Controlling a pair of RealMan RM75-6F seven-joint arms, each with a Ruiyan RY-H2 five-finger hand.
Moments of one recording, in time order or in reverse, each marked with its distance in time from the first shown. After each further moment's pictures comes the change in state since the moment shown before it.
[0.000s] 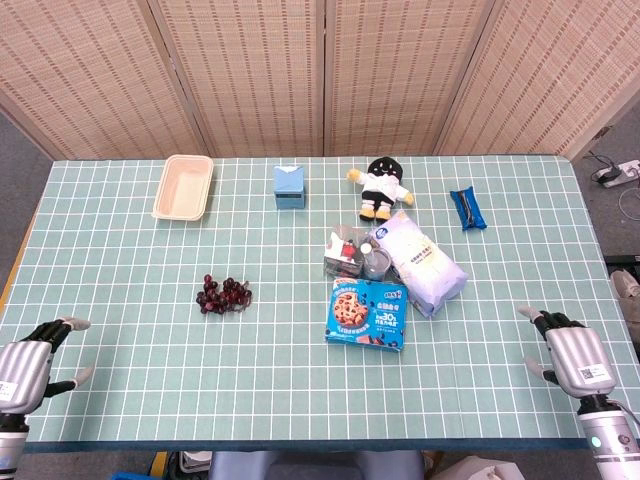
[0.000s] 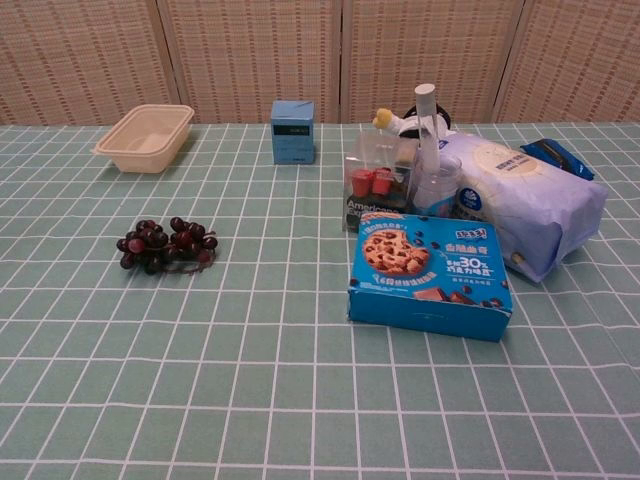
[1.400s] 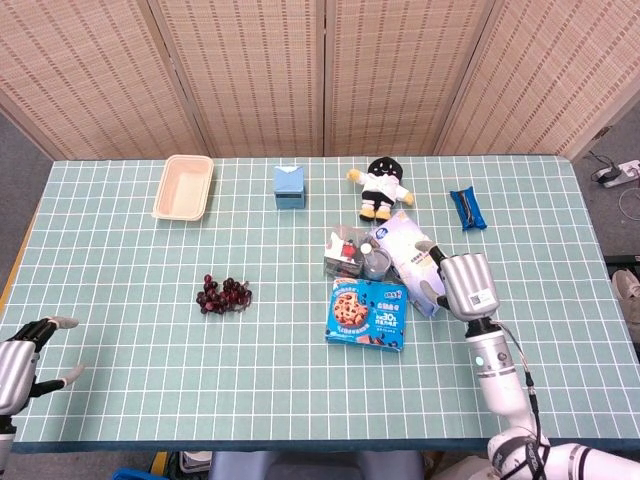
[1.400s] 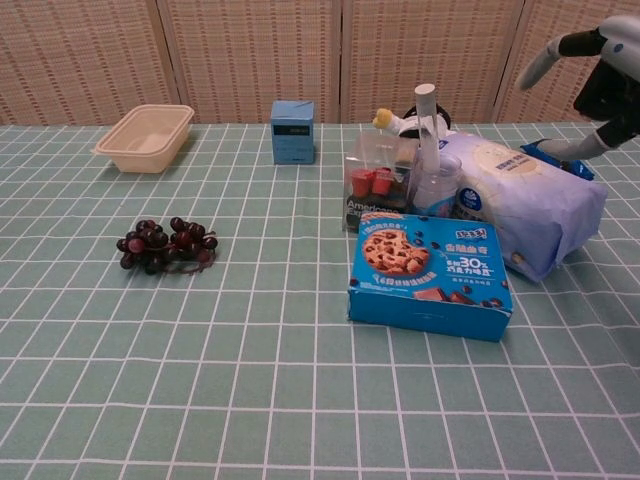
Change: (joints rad) left arm 0.012 0.025 -0.008 0.013 -0.002 0.024 -0.088; right arm 0.333 -0.353 0.284 -0.010 0.169 -0.099 -0.259
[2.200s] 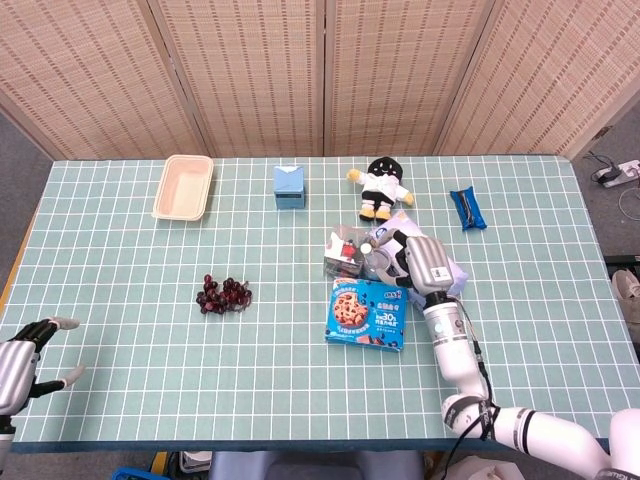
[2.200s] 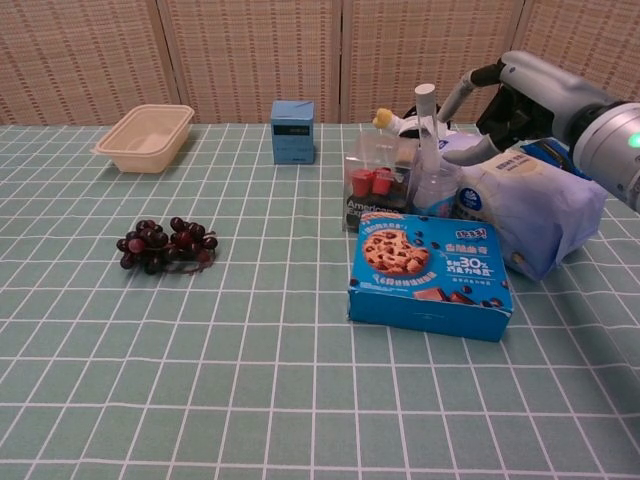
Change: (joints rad) left arm -0.003 0.010 0.004 -0.003 0.001 -0.013 -0.020; right arm 0.169 -0.175 0.102 0.152 0.244 -0.158 0.209
